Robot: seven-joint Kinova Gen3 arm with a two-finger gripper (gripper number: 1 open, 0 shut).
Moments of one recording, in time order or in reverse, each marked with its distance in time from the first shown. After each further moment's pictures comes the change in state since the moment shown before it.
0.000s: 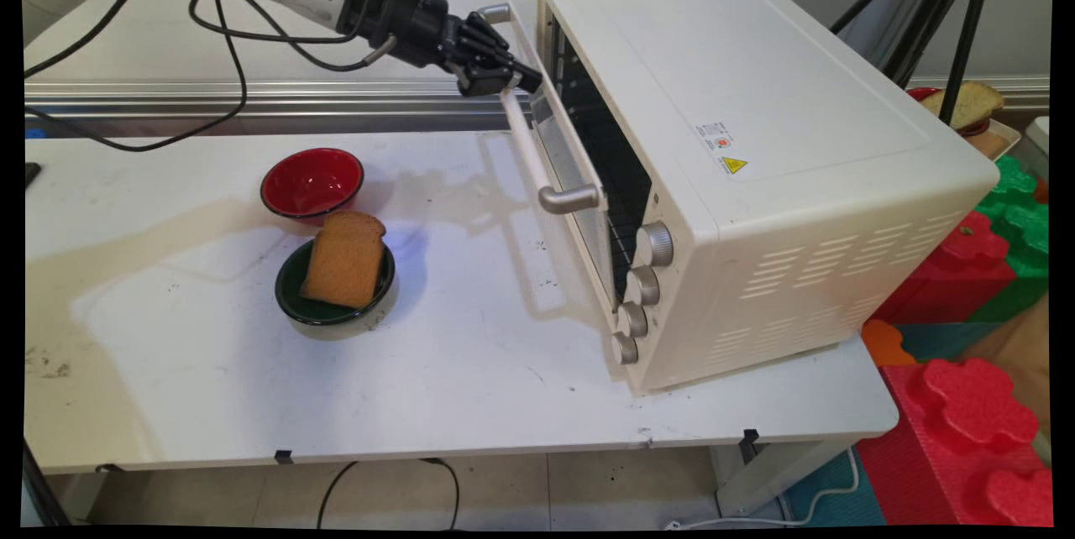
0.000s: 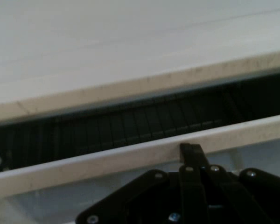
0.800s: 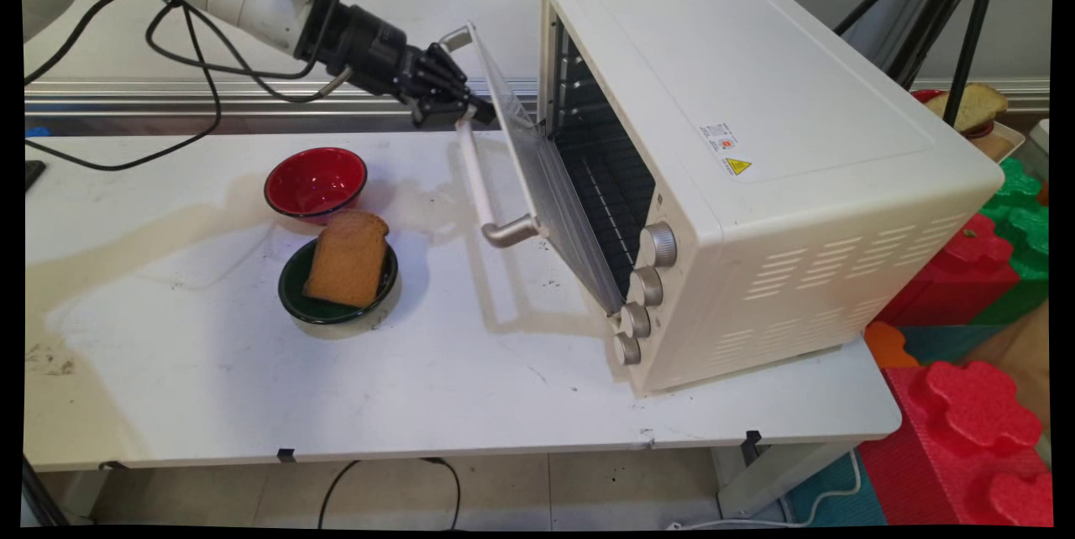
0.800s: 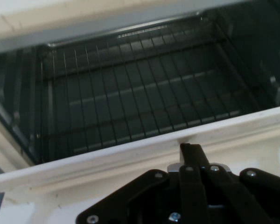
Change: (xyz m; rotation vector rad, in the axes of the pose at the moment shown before) arm -0.046 0.008 -0.031 -0.008 -0.082 0.022
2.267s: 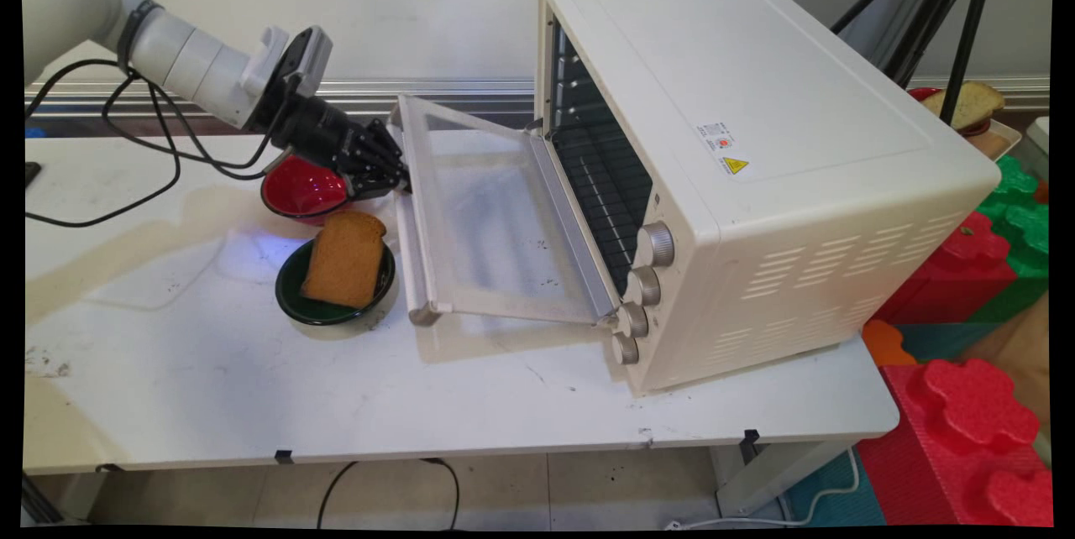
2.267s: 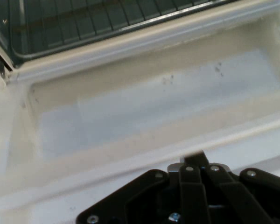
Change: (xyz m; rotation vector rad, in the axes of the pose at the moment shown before) arm -0.102 0.013 -0.017 -0.016 -0.141 0.049
